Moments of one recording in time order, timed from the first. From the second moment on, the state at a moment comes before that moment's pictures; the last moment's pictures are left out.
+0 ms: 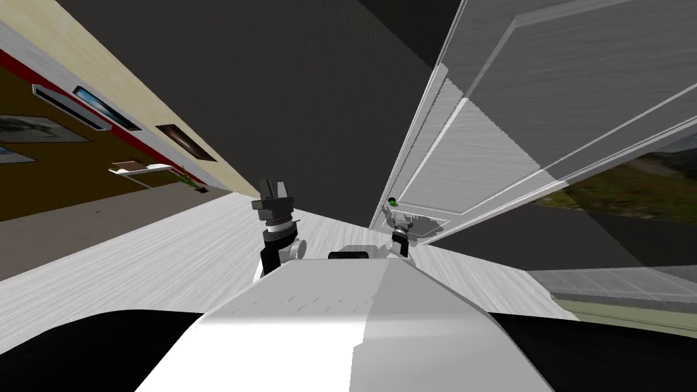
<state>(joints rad) 0.08 -0.09 -0.26 -1.11 -0.44 -0.78 -0.88</state>
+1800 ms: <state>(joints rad) -0.05 -0.05 -0.33 -0.78 -0.56 -0.83 -1.16</state>
